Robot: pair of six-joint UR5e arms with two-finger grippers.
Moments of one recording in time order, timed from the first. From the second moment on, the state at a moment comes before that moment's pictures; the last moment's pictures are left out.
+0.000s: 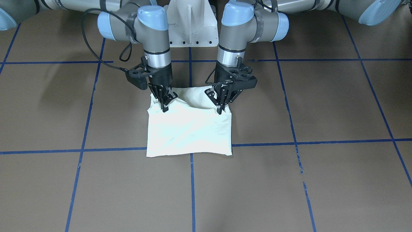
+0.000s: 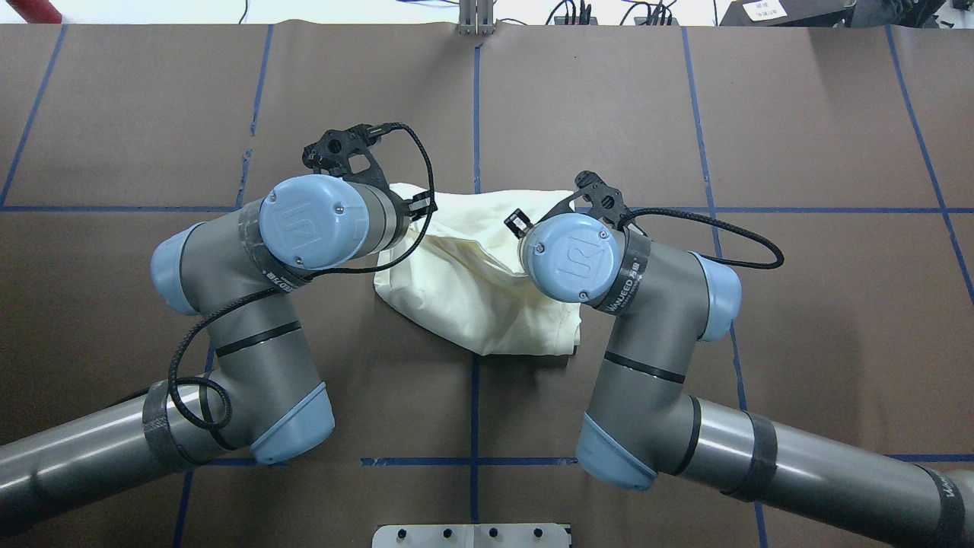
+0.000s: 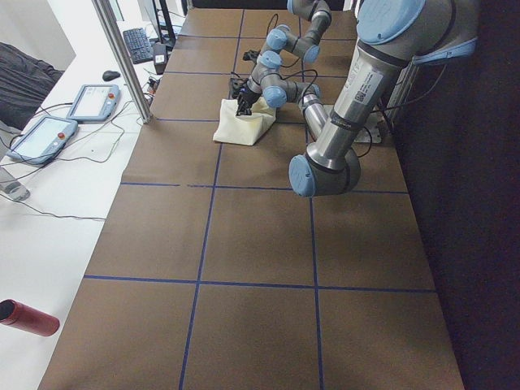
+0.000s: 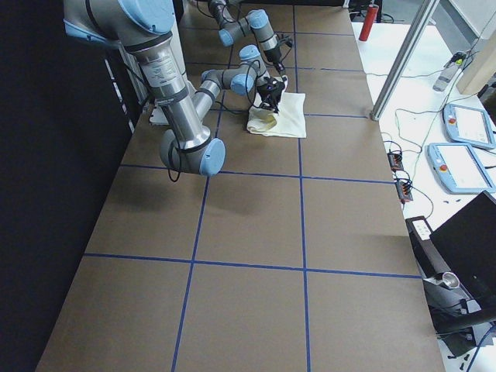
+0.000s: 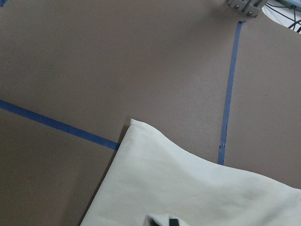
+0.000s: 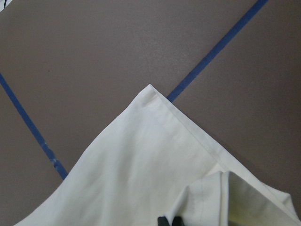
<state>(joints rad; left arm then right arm) -0.52 -2.22 -1.70 -1.79 -1.50 -1.56 0.46 -0.93 1.67 -1.47 1.47 2.06</state>
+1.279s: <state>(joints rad) -0.53 -2.25 -1.55 -1.87 -1.50 -1.53 0.55 -0.82 1.40 -1.35 1.50 2.01</state>
